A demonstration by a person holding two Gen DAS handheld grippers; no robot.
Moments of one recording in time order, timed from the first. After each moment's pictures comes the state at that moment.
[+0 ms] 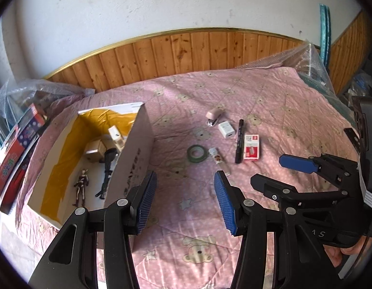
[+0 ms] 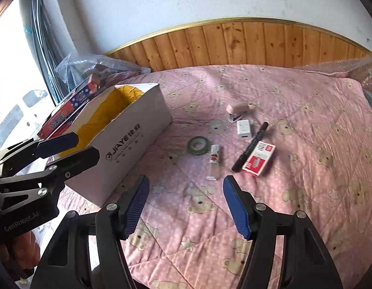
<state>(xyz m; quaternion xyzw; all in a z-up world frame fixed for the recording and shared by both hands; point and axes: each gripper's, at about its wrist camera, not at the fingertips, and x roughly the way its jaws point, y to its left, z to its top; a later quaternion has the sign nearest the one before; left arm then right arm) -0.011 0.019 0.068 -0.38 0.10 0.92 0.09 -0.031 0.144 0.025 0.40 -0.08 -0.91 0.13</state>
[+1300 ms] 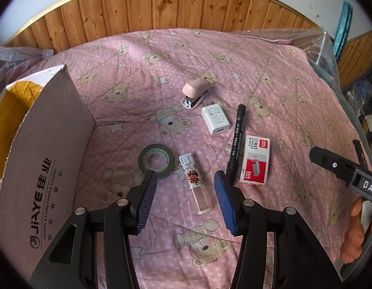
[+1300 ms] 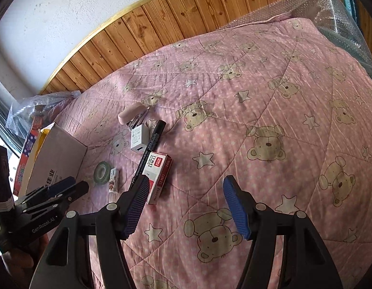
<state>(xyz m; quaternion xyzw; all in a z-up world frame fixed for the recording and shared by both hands) -0.160 0.059 -0.046 -0.50 0.02 0.86 0.12 -0.117 0.294 -0.036 0.45 -0.20 -0.87 0.00</state>
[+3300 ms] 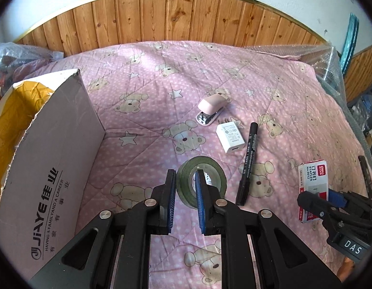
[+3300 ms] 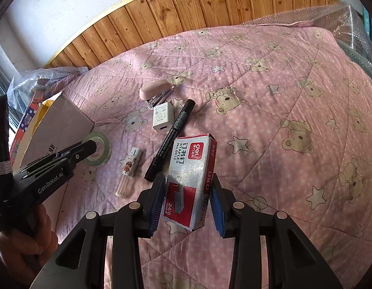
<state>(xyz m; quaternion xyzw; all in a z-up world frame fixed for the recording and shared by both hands) -0.163 0.057 -0.037 -0.45 0.01 0.88 0.10 -0.112 0.228 -0.041 0.47 -0.13 -0.87 0.03</state>
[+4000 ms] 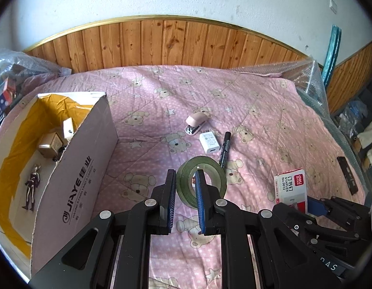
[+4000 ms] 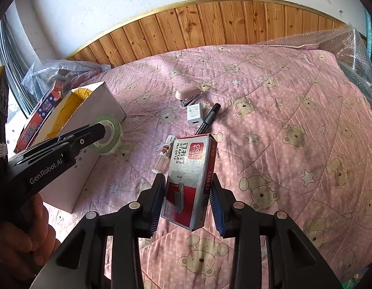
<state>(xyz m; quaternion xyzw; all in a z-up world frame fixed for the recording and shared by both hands) -0.088 0.033 0.023 -0.41 -0.01 0.91 0.12 -0.053 0.186 0.007 0.44 -0.10 -0.89 0.06</state>
